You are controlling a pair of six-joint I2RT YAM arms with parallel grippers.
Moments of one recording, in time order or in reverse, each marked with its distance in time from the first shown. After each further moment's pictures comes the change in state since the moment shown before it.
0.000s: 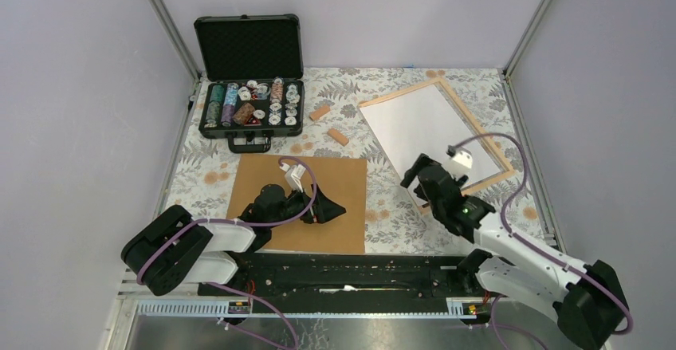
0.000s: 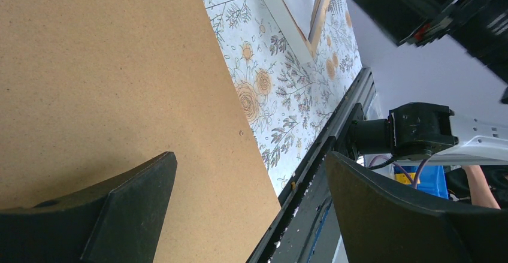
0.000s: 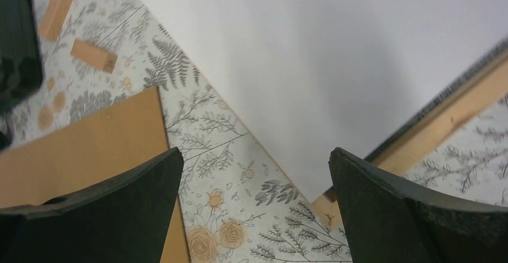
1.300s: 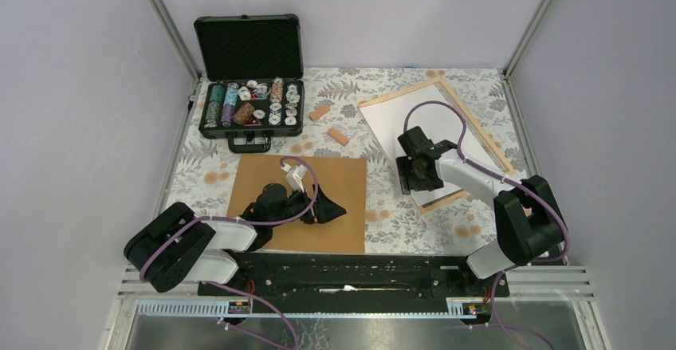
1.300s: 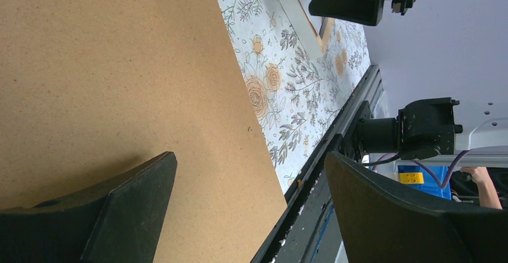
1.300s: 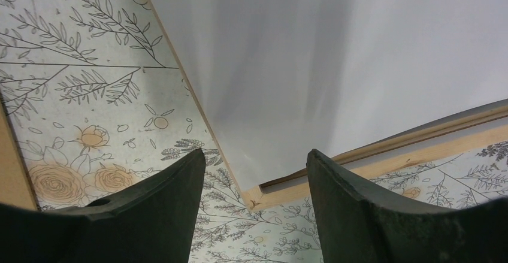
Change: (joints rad) left arm 0.000 0.025 0.012 -0.027 0.000 0.003; right arm -0.190 0.648 0.490 -0.412 -0.418 -0.663
